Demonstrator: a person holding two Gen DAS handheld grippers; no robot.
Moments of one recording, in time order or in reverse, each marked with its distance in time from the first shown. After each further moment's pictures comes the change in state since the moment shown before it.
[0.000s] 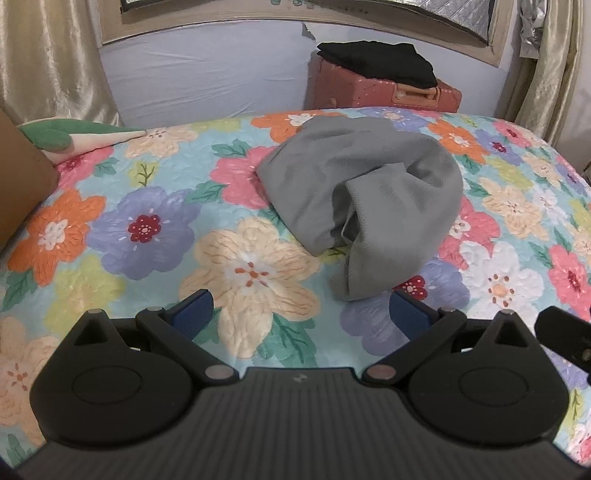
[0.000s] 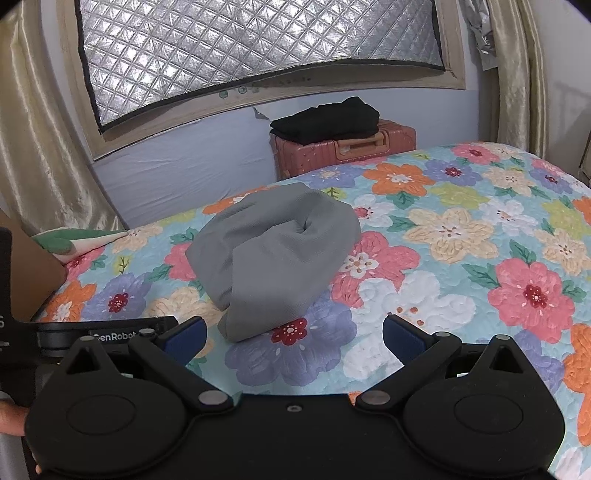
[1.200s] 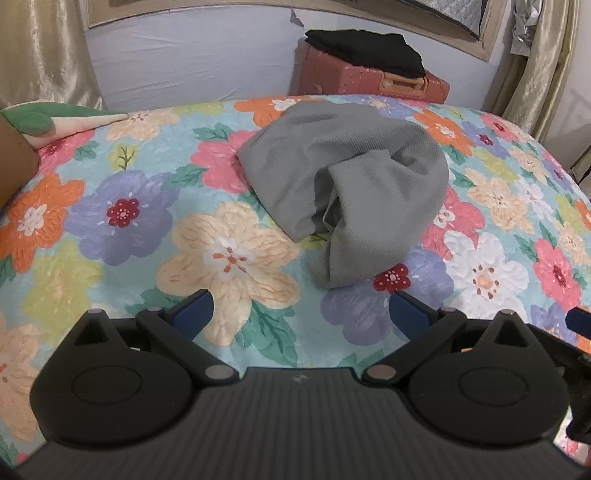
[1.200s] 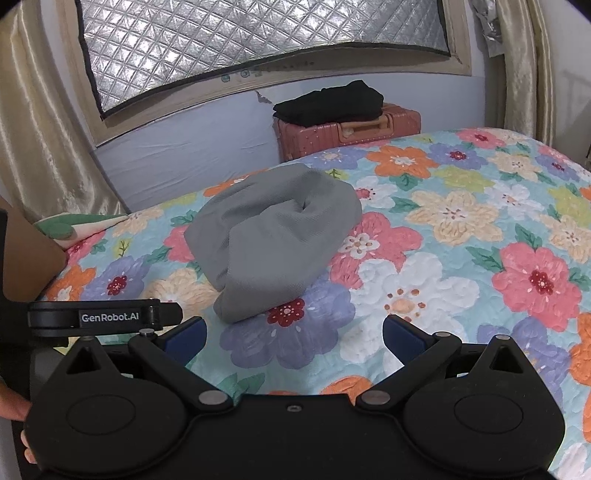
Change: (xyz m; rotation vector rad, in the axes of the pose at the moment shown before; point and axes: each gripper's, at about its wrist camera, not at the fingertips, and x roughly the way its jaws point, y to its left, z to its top) left arm 0.008 -0.003 -0.007 -0.014 0.028 -0.075; right arm 0.013 -0.015 -0.011 0.015 0.045 0.033
